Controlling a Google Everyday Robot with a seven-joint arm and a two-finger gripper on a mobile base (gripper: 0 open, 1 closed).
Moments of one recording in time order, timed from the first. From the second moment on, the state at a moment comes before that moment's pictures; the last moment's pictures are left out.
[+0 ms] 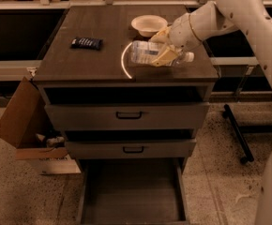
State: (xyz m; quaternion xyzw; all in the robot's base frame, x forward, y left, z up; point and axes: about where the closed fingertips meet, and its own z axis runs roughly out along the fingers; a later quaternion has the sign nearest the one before) arm 0.702 -0.072 0.879 -0.68 0.59 0.14 0.40
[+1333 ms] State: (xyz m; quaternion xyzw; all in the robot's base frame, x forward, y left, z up) arm 0.749 -0.085 0.869 -0.62 0.66 0.18 0.40
